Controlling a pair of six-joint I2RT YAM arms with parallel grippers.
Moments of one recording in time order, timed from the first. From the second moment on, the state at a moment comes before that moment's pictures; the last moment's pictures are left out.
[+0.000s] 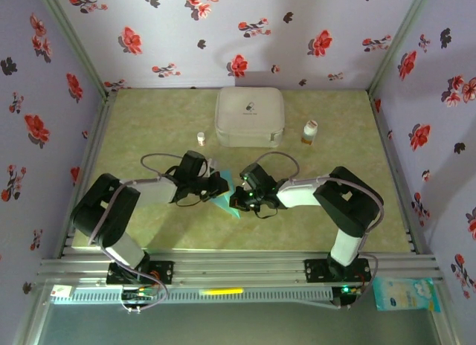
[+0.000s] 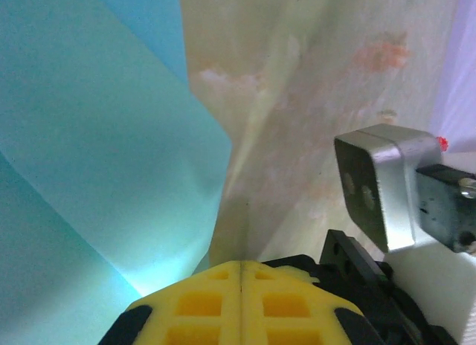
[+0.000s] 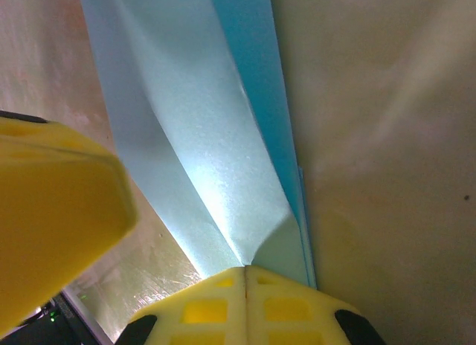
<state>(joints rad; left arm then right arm) -0.60 1.63 0.68 0.12 0.55 -0.93 0.84 1.76 0.77 0.09 -0.40 0.98</state>
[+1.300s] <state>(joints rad) -0.49 1.78 0.79 0.01 0.56 -0.89 0.84 1.76 0.72 0.17 -0.42 1.00</state>
